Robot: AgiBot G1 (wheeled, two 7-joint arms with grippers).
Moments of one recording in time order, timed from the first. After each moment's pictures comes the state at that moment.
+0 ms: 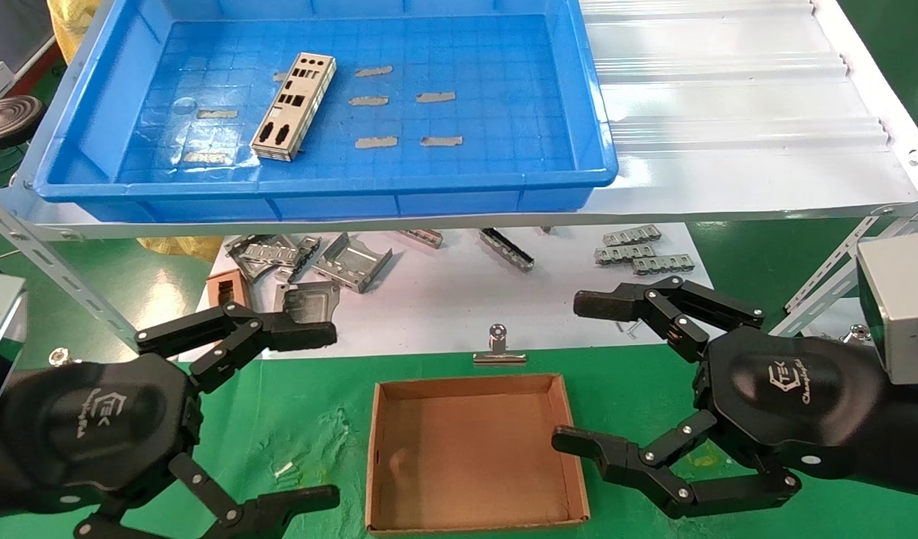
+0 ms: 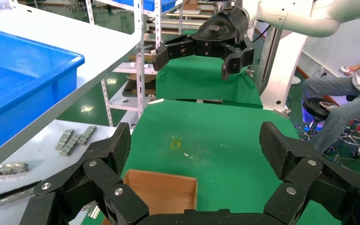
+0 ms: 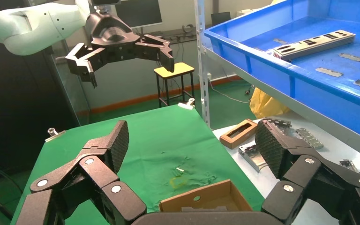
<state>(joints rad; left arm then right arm) -1.08 0.61 0.28 -1.28 0.73 1.50 -0.19 1.08 -0.55 -0.41 1.22 -0.62 -1.41 0.11</state>
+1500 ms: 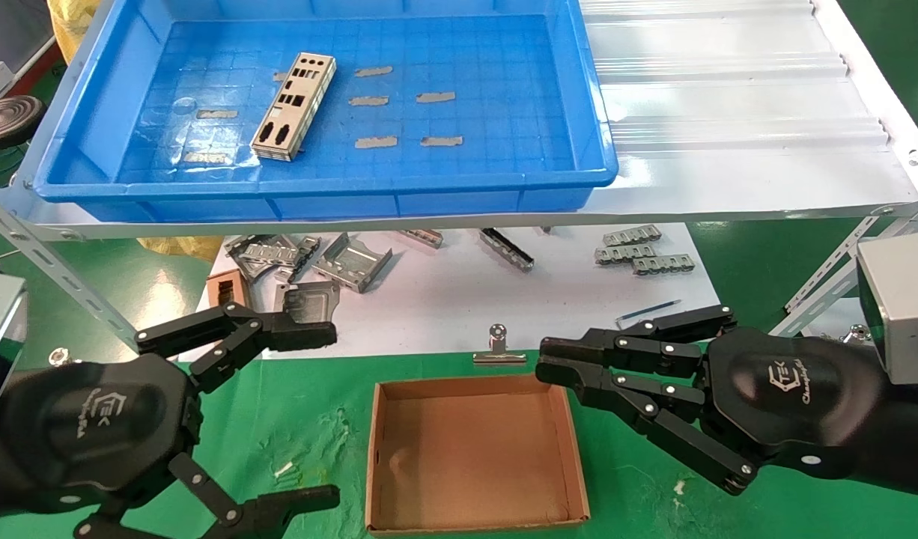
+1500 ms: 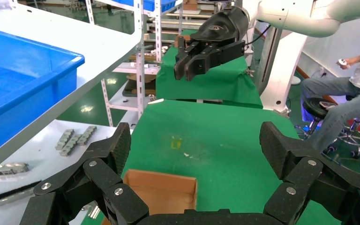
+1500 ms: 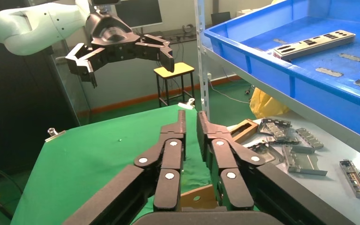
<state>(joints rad) -1.08 0.61 0.28 -1.28 0.73 1.50 -0.19 1.08 -0.55 -0.41 1.22 -0.62 -1.41 0.11</state>
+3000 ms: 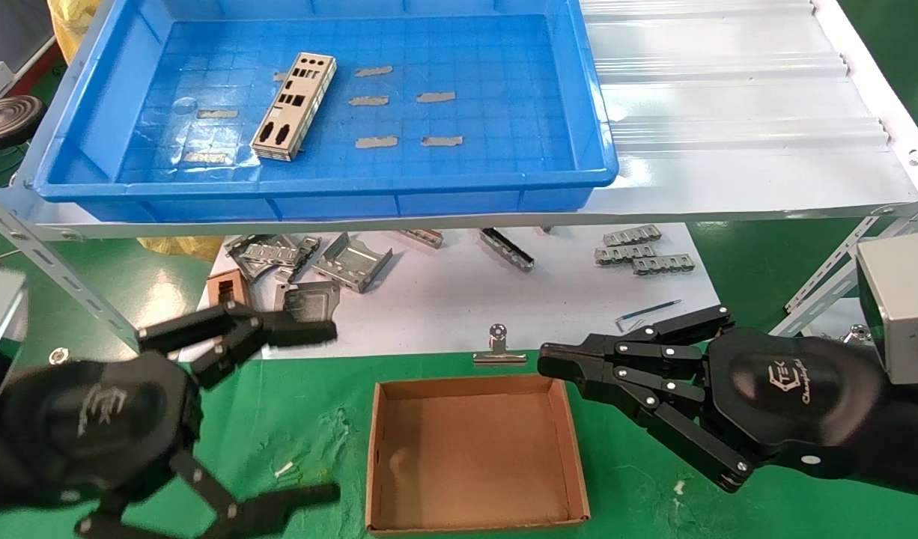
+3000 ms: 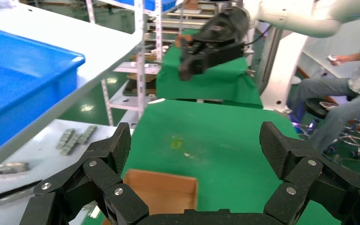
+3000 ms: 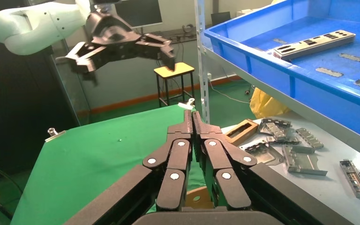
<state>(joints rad) -1.16 0.63 0.29 -1.24 0.79 1.48 -0.20 1.08 -0.55 -0.41 1.22 -0.62 -1.41 0.11</state>
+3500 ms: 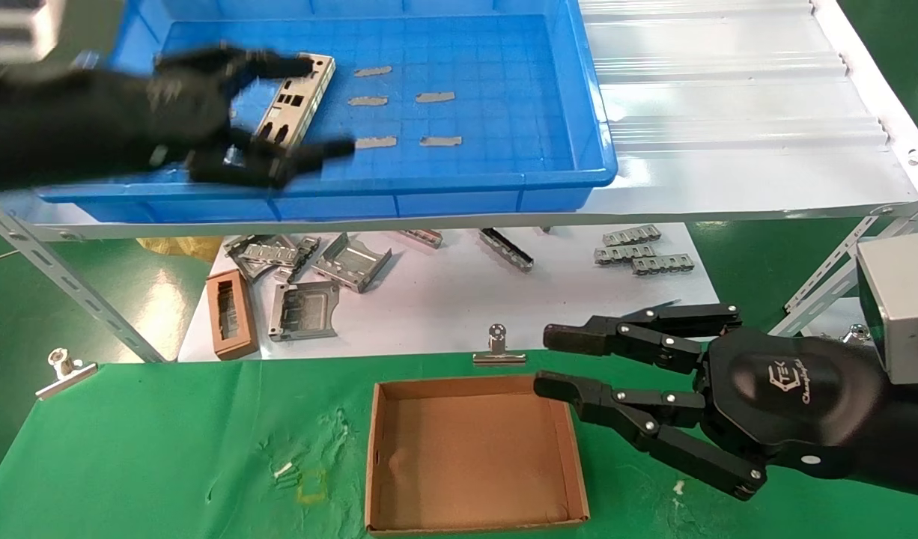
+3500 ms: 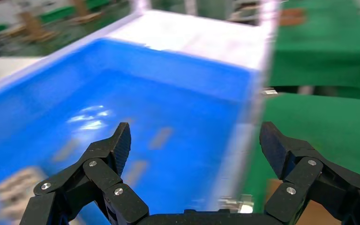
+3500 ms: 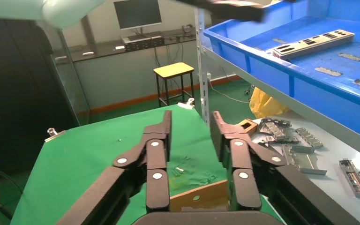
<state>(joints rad) -1.69 0.88 0.43 -0.75 1.14 1.35 -0.19 1.08 -0.55 -0.41 1.22 -0.62 -1.41 0.11</state>
